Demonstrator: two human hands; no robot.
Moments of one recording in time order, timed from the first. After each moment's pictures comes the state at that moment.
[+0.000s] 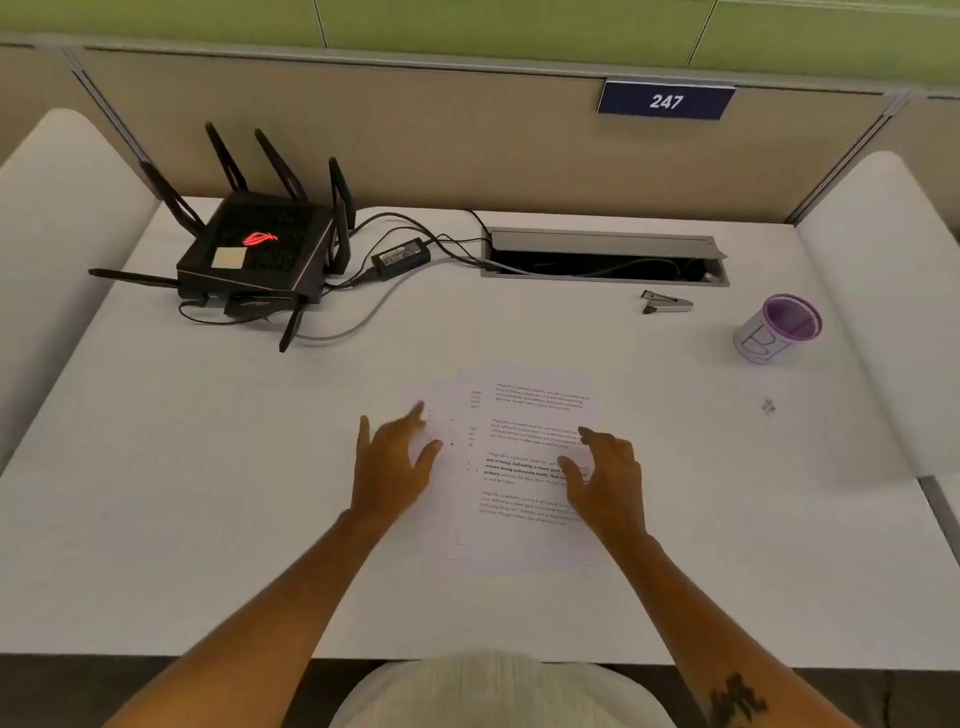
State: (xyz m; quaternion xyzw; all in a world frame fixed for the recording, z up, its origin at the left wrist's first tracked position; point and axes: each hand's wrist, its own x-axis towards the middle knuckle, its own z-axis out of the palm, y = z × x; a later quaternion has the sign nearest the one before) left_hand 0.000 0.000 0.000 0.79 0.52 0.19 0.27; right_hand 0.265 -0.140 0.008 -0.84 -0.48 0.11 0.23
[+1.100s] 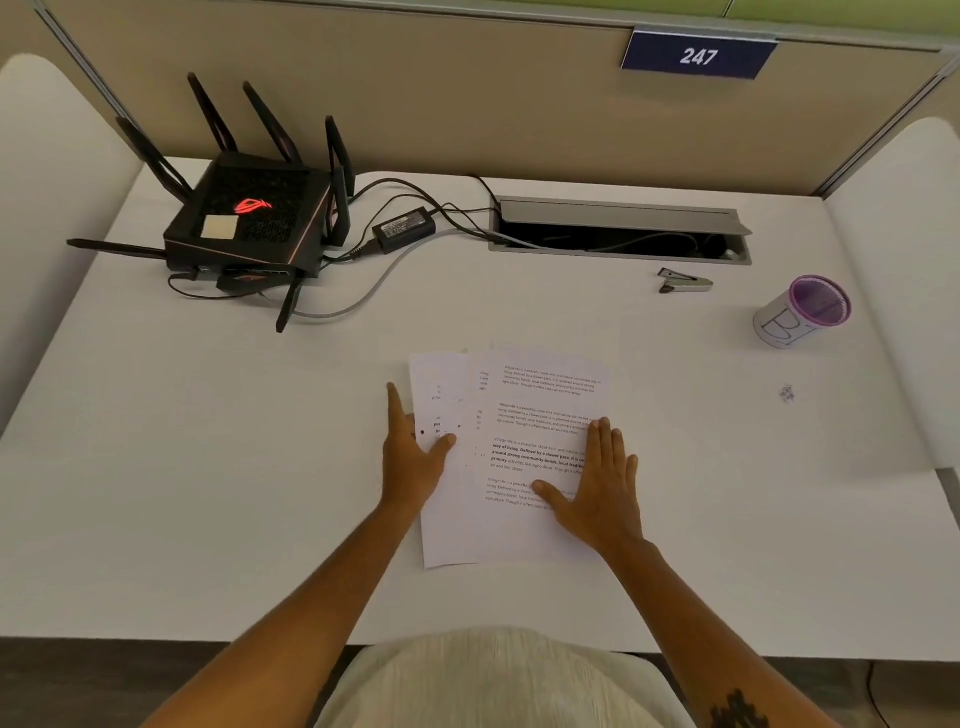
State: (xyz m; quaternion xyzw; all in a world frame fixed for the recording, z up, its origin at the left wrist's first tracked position) left_hand 0.024 -0.012 -0.006 0.54 0.61 0.25 0.52; right_hand 0.251 -0.147 -0.021 -0.84 -0.48 0.23 0.07
